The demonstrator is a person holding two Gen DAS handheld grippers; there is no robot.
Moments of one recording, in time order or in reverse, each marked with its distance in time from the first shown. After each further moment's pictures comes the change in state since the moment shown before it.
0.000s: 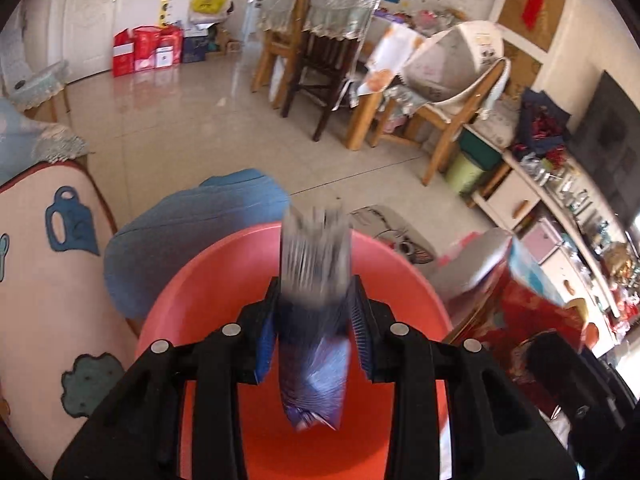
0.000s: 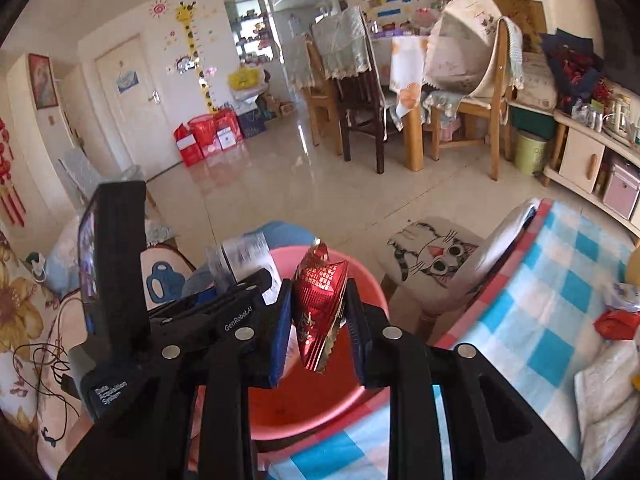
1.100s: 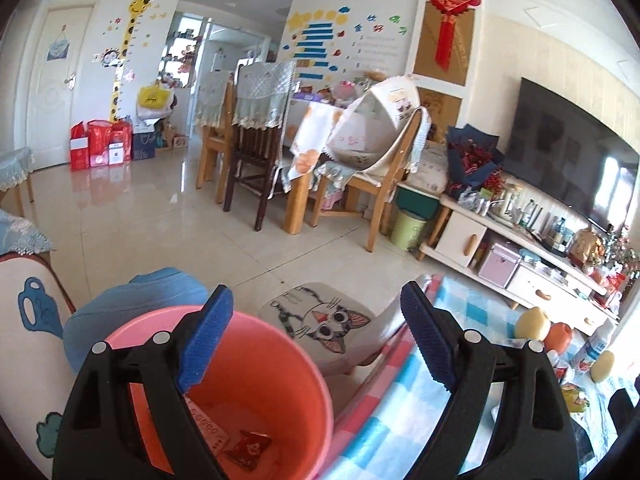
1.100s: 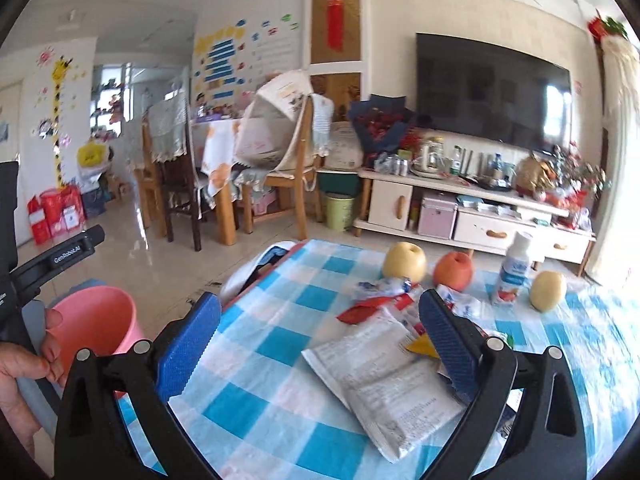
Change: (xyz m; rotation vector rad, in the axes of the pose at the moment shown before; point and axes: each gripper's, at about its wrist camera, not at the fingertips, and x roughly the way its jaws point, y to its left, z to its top) left arm -0.063 -0.103 -0.026 0.193 -0.362 -0.192; right arm -0.156 -0.129 -0.098 0.140 -0.347 -0.638
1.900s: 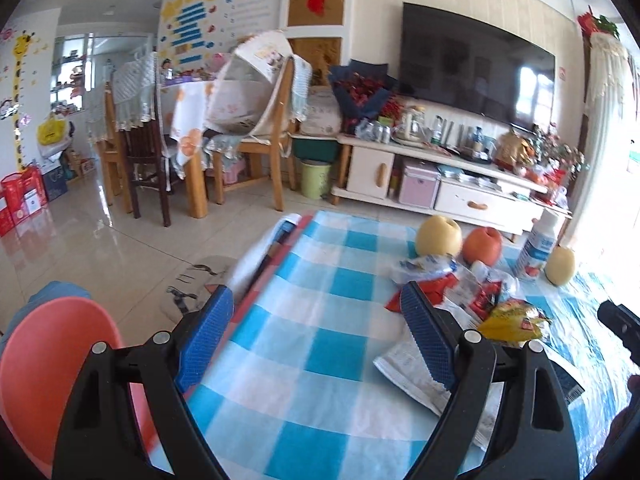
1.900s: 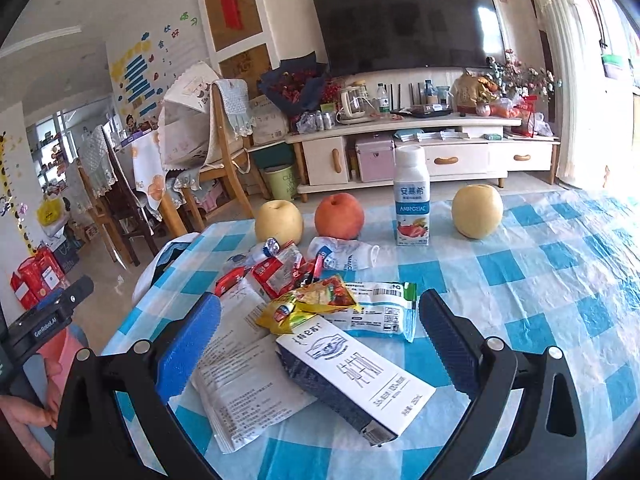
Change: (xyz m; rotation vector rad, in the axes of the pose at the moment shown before) left arm 0.006 -0.157 -0.068 0.299 0.156 -0.264; right arm 0.012 -0.187 -0.037 0.294 0.118 -0.085
